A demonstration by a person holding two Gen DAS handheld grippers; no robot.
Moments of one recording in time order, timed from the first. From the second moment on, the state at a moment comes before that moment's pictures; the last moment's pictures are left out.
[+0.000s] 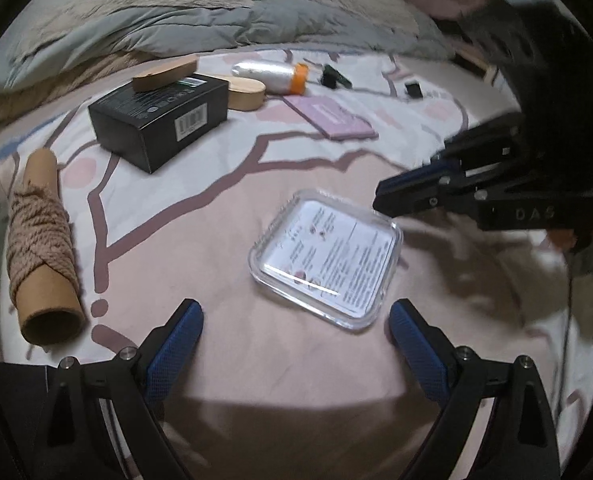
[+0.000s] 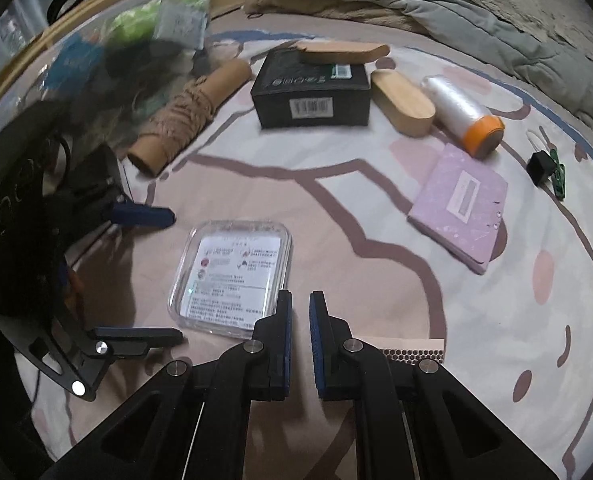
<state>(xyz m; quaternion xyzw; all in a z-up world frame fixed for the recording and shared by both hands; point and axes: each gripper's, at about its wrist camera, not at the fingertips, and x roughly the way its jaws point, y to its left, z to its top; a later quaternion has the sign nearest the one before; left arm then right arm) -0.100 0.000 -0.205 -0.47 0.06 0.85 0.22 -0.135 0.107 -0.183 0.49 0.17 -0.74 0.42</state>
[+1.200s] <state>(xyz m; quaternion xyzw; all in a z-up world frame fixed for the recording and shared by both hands) -0.125 -0.016 -0.190 -0.48 -0.01 0.86 0.18 -0.110 0.146 -0.175 0.53 0.12 -0.69 0.48</state>
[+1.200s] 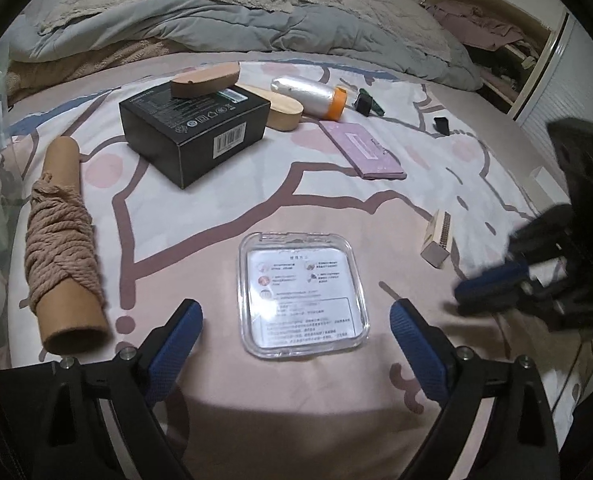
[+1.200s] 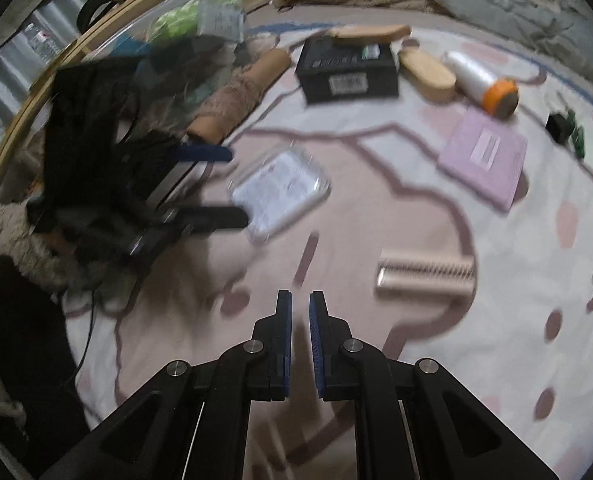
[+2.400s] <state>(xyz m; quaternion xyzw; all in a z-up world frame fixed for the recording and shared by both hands) -0.133 -0.006 -0.229 -0.45 0.01 0.88 0.12 -0.139 0.182 -0.180 0.50 0.06 -0.79 0.35</state>
